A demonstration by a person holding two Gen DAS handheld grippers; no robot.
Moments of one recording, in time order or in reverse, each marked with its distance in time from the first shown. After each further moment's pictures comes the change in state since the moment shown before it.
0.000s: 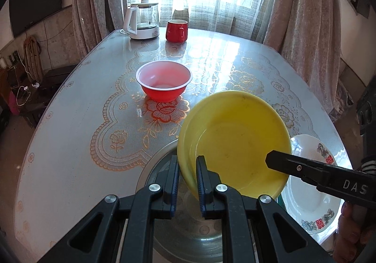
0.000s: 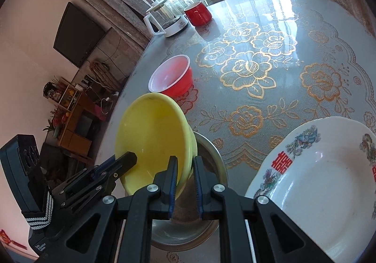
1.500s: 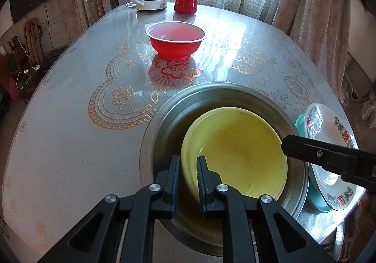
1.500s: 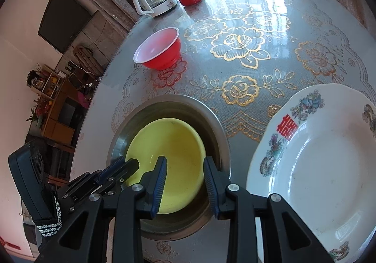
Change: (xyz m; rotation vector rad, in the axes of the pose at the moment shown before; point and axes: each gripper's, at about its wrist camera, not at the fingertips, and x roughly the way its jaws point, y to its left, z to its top) left arm 0.033 0.018 -0.046 -0.023 0.107 0.012; right arm 0.029 0.010 -0.025 -0.002 0.080 -0.123
